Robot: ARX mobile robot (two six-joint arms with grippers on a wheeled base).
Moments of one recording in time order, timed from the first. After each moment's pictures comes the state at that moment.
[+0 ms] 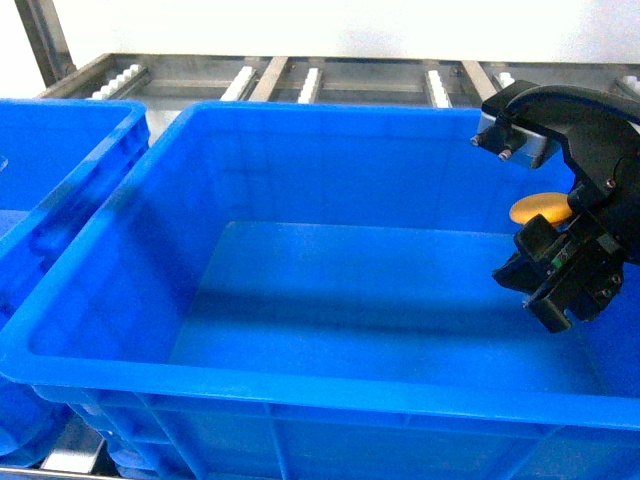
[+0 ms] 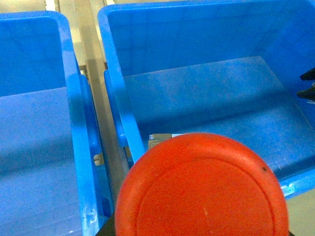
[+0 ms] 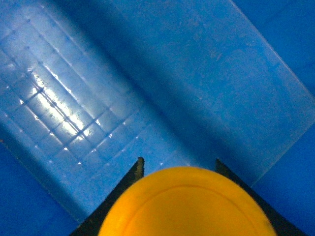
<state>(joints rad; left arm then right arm) -0.05 0.85 0.54 -0.12 0.30 0.06 0.23 1.71 1.04 -0.21 -0.18 -0.52</state>
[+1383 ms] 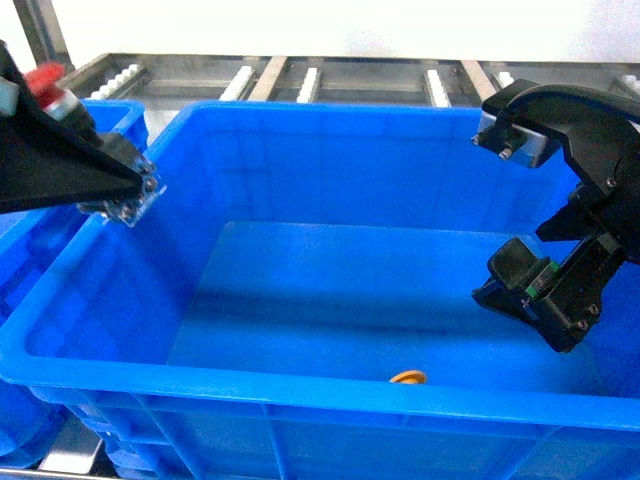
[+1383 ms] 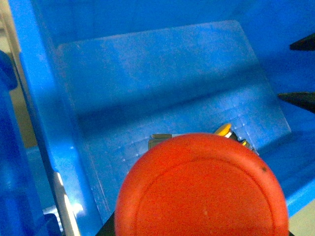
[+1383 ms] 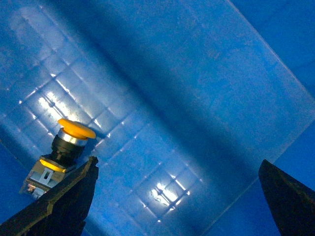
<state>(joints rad) -0.11 1.31 0.82 -0.20 0.41 0.02 0.23 1.71 1.04 -0.21 -0.18 -0.52</state>
